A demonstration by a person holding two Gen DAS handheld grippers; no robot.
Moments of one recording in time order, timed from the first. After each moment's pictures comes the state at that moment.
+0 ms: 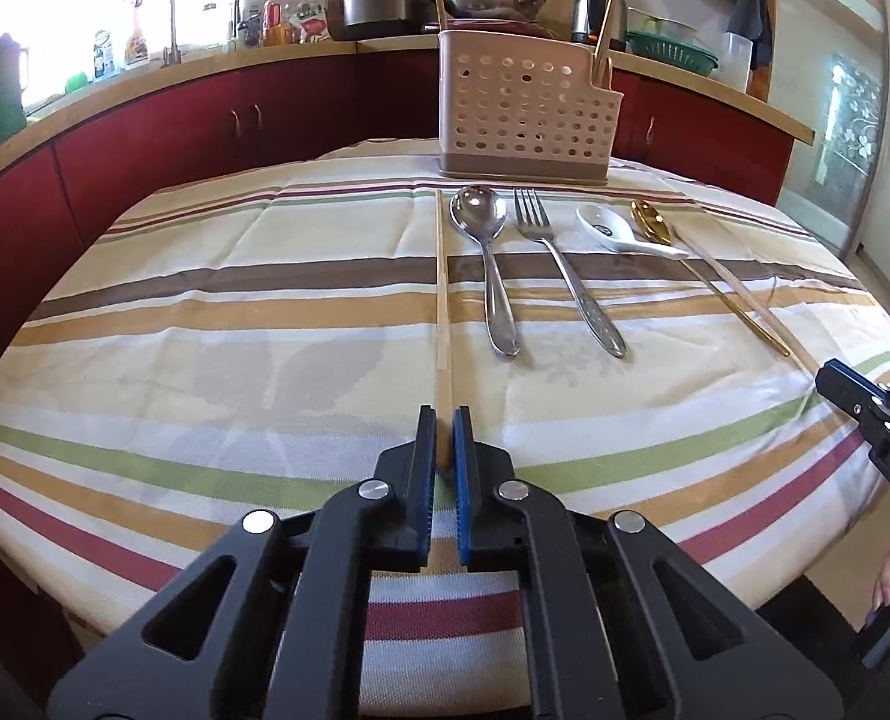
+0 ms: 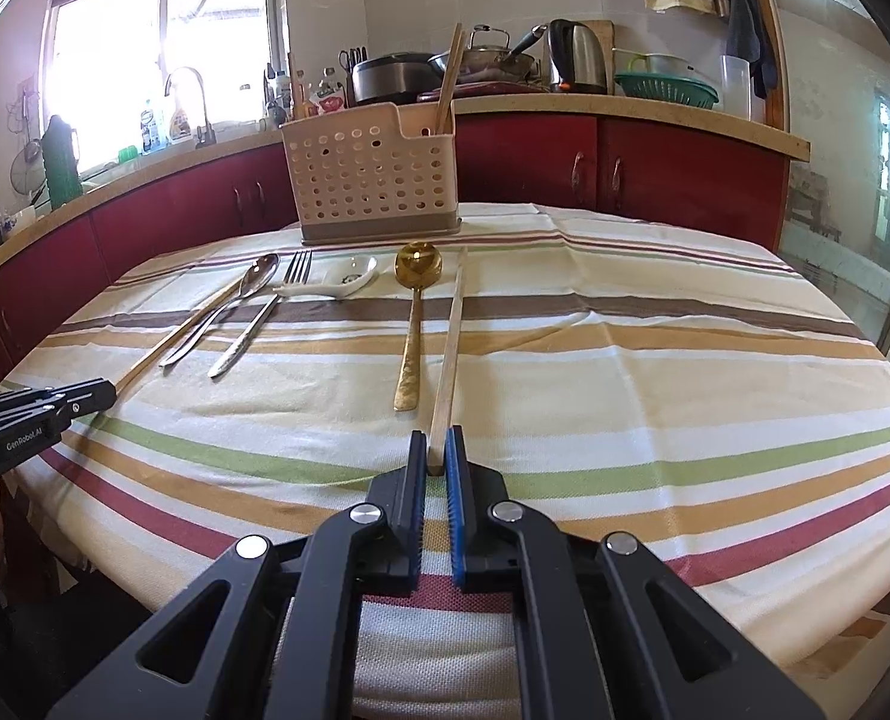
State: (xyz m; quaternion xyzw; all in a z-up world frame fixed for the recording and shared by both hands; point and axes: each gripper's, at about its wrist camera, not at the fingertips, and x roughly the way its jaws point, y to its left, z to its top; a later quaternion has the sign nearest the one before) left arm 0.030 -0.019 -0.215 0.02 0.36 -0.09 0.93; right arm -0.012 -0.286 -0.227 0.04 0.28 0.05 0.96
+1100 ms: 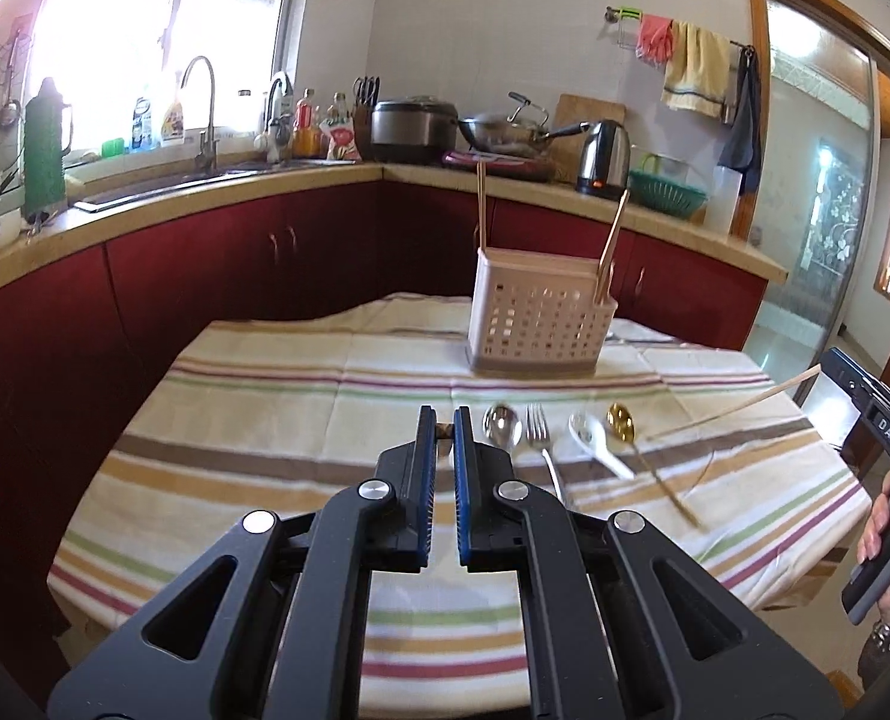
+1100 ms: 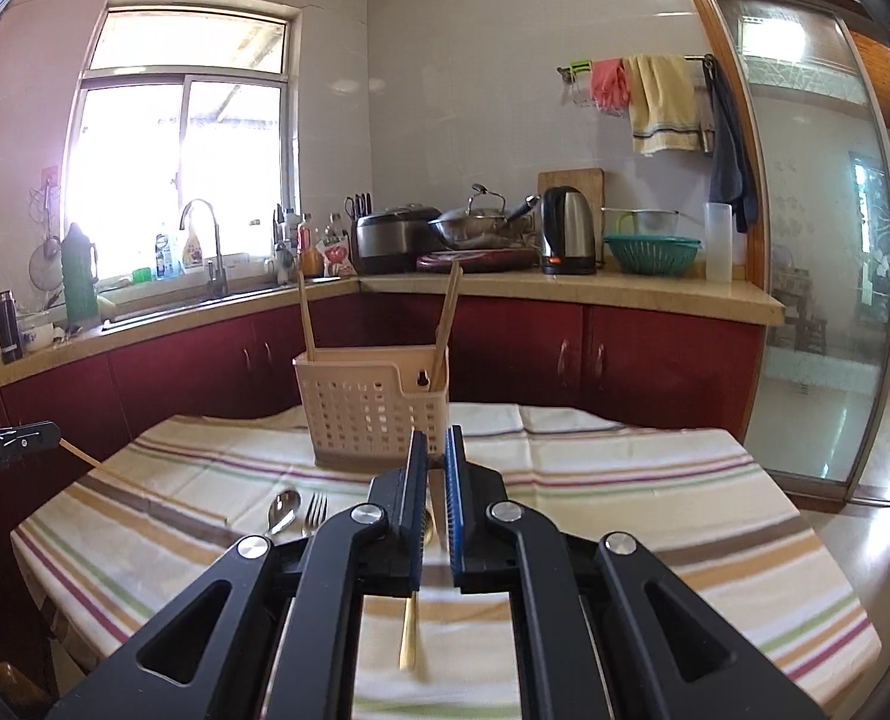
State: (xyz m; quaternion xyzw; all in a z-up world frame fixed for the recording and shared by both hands) left arm 0.012 0.038 -0.059 -0.03 0.25 -0.09 0.96; right arm 0.002 -0.304 -0.078 0.04 0.12 0.04 0.99
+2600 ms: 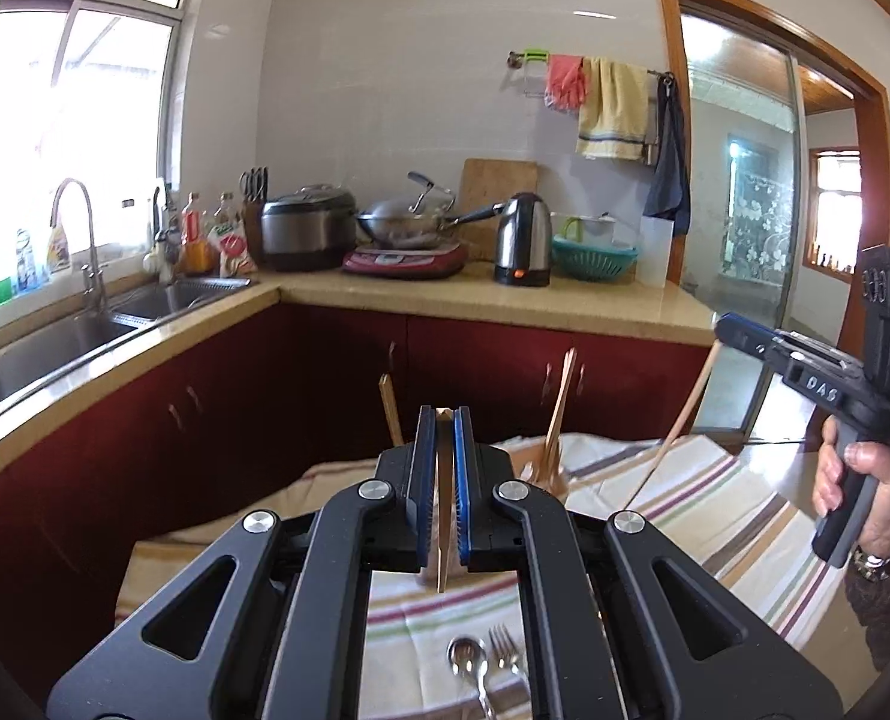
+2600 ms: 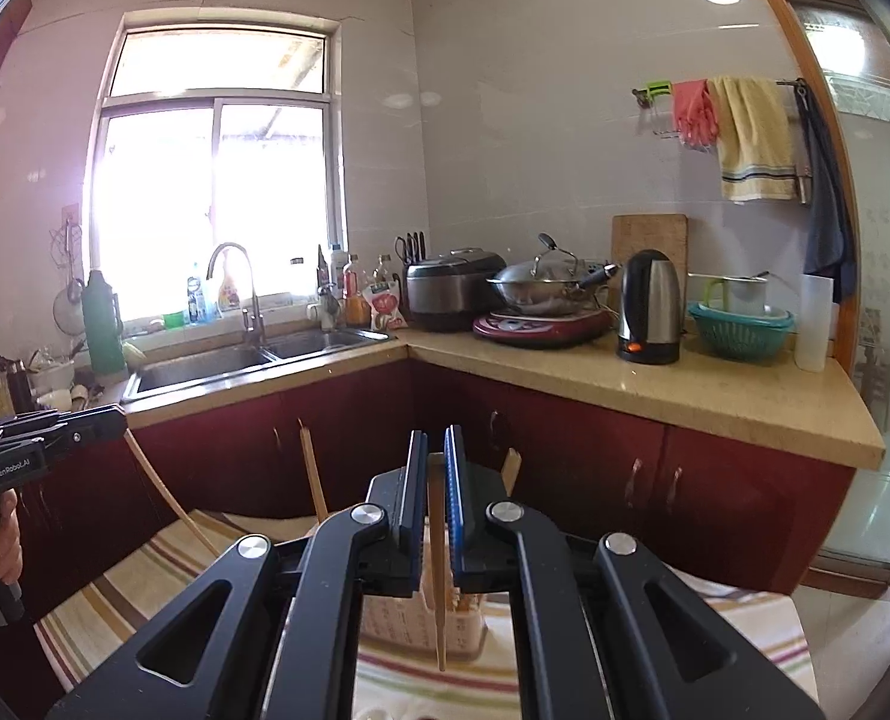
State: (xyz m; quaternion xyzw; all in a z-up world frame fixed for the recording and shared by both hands) left arm 0.166 -0.017 0.073 0.02 0.17 -0.20 0.96; right arm 0.147 -0.307 0.052 0.03 0.11 0.13 0.99
